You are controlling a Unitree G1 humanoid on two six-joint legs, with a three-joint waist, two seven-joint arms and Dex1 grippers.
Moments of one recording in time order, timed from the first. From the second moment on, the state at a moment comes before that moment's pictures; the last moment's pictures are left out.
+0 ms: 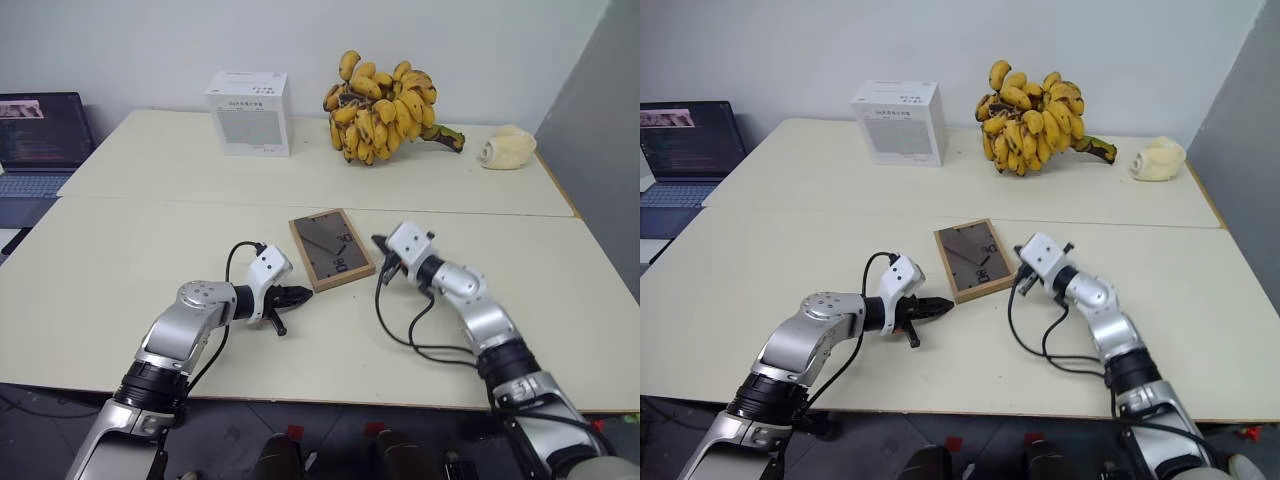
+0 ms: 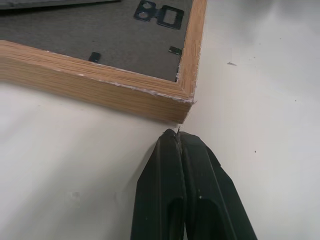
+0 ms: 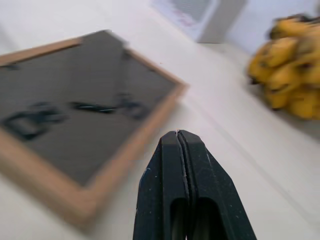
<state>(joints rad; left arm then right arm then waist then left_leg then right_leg) -0.44 0.58 -0.14 0.06 -0.23 0.58 -0.87 -0.68 -0.33 0.16 0.42 -0.11 -0.08 0.50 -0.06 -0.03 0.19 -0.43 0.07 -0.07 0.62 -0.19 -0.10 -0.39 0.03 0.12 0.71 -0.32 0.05</state>
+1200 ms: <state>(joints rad) -0.56 0.55 -0.14 0.12 -0.17 0.66 -0.95 -0.42 -0.42 0.17 0.18 -0.11 -0.03 0.59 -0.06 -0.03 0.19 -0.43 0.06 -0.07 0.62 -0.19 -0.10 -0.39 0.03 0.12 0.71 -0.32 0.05</state>
